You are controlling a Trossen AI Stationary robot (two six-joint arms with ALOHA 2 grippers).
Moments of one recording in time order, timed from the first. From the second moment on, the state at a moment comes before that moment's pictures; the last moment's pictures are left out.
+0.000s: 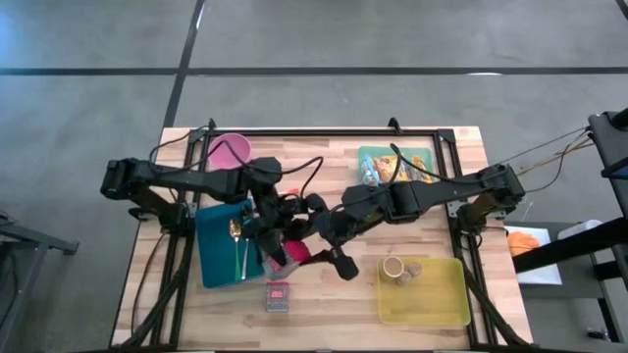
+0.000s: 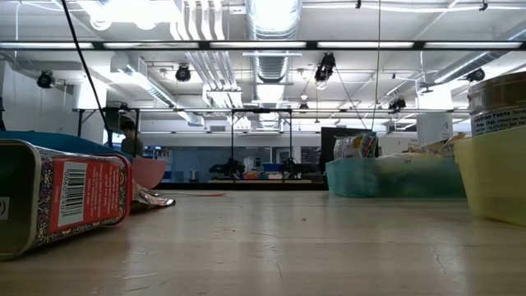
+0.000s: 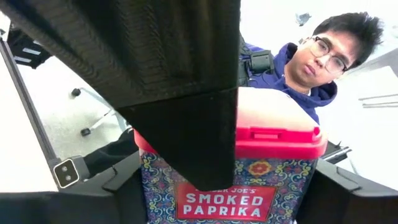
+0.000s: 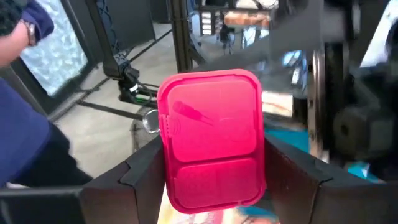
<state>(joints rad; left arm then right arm) -0.01 1.49 1.16 0.20 1.17 -0.87 0.24 1.71 1.68 -0.29 -0.20 0.06</state>
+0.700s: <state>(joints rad) -0.01 1.49 1.16 0.19 1.25 -0.91 0.26 1.68 1.68 -0.36 -0.29 0.21</state>
